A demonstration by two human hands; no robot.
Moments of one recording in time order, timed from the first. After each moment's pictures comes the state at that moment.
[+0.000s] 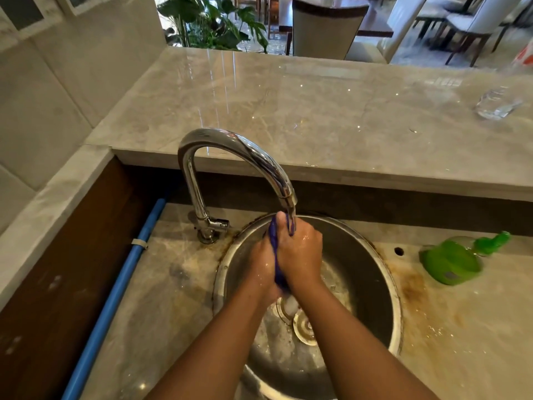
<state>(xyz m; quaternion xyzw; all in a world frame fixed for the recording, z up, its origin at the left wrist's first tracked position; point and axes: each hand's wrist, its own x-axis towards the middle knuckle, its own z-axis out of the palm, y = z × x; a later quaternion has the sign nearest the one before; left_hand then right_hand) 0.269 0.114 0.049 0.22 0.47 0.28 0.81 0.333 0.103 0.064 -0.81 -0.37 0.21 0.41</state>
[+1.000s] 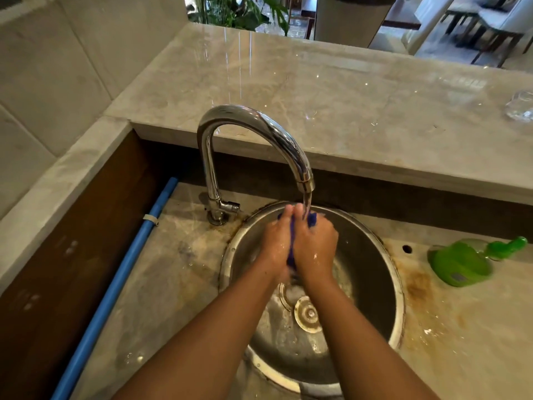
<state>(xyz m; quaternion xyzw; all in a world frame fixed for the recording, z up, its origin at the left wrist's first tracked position) 0.275 0.115 0.057 0.27 0.51 0.28 0.77 0.328 0.088 0.068 -0.78 -0.34 0.23 0.48</state>
